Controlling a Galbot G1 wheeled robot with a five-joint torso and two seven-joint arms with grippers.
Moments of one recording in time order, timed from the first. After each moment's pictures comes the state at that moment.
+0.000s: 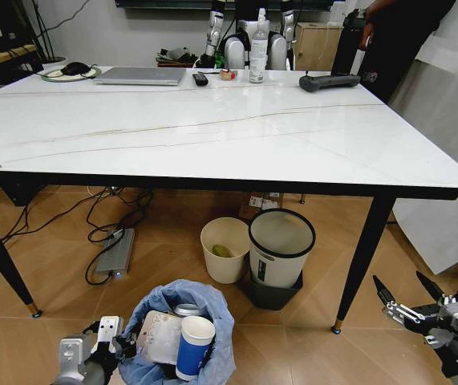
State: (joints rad) left arm 1.90 -1.00 -0.62 -2.31 -0.78 0.57 -0.30; right arm -2.03 1.12 0.97 2.12 0.65 0.28 -0.28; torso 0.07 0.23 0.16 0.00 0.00
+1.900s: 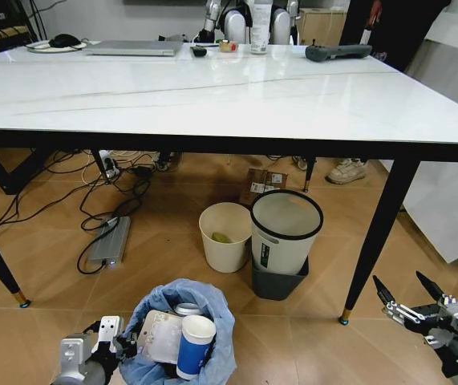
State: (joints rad) left arm 1.90 -1.00 -0.62 -2.31 -0.77 0.57 -0.30; right arm -2.03 1.12 0.97 2.12 0.65 0.28 -0.28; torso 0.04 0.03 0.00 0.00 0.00
